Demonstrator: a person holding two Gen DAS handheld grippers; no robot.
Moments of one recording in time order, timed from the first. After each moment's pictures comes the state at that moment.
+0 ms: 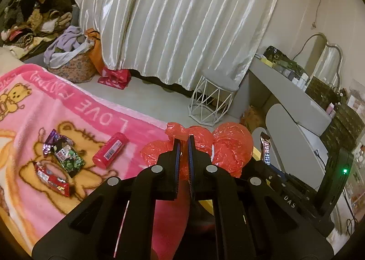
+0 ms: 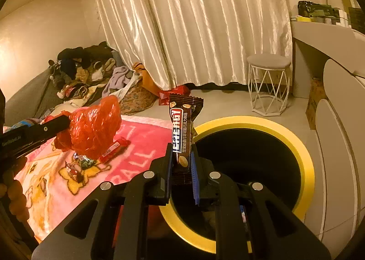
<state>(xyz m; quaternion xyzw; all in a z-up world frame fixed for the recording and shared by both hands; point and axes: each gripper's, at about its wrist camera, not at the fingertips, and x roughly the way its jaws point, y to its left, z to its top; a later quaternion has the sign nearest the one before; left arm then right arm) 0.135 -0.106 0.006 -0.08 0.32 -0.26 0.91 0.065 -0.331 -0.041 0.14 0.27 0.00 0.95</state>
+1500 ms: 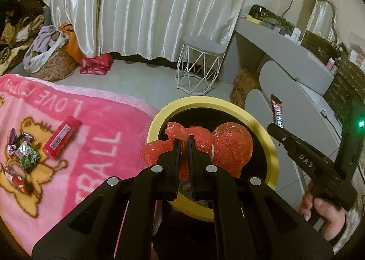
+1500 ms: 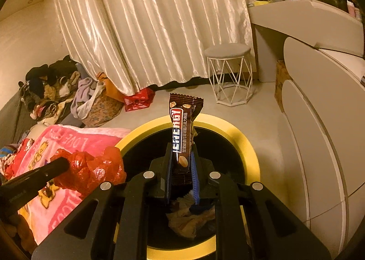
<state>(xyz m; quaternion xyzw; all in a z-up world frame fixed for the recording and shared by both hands) 0.135 -0.215 -0.044 0.01 0.38 -0.29 0.88 0.055 -0.414 -0.070 0.19 0.28 -0.11 0.93</state>
